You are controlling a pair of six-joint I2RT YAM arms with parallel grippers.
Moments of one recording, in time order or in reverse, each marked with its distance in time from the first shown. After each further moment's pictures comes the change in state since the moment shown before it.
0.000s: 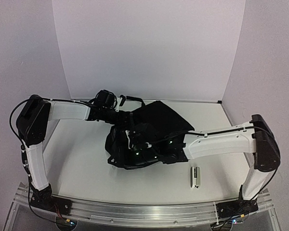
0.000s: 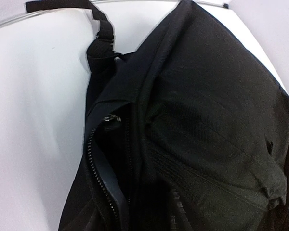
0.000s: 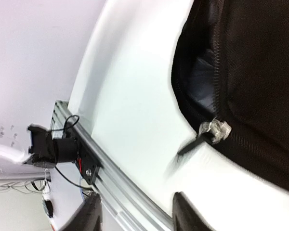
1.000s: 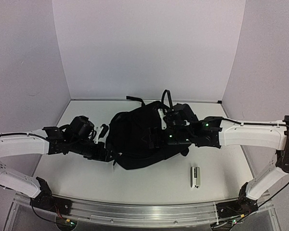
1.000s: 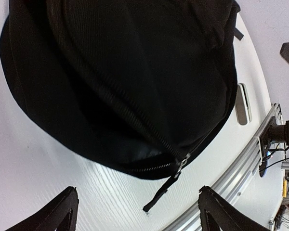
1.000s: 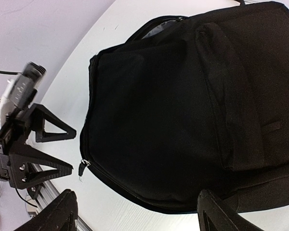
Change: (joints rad) left arm -0.254 -0.735 -0.637 -0.228 0.009 -0.331; right arm -0.198 -0.345 -0.218 -0.102 0.162 -0.376
